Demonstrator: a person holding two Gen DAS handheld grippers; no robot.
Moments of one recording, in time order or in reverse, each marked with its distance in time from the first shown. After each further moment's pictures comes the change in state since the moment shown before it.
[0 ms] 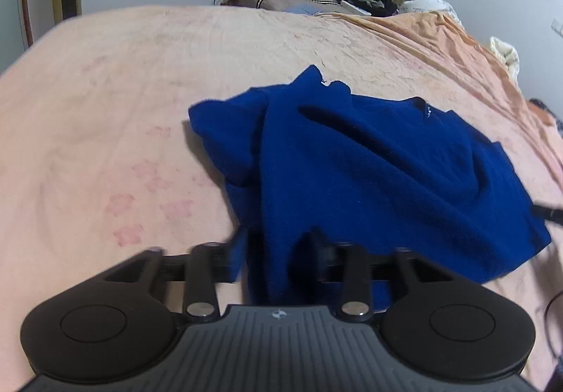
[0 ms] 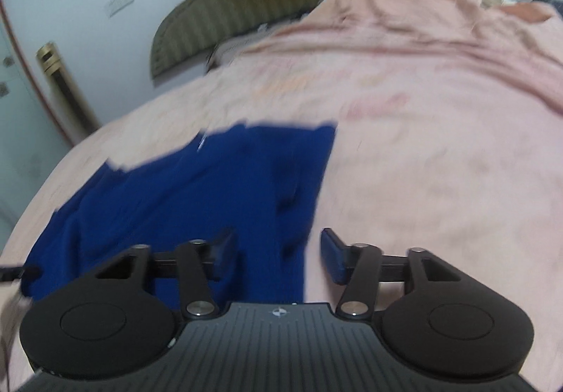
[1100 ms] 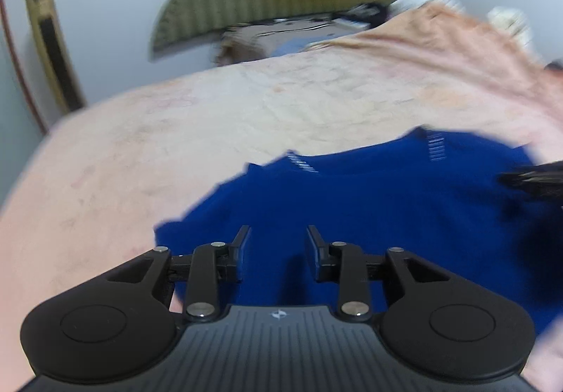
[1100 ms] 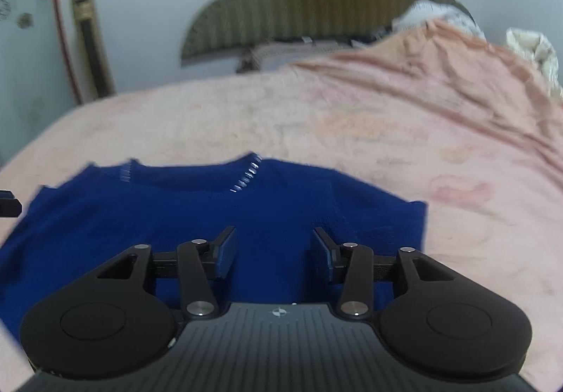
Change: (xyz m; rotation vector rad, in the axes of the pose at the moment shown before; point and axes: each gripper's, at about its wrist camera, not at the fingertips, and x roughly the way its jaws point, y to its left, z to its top) left arm 0.047 -0.088 0.060 0.254 -0.119 0.266; right arm 0.075 0.085 0.044 -0.262 -0.030 -0.081
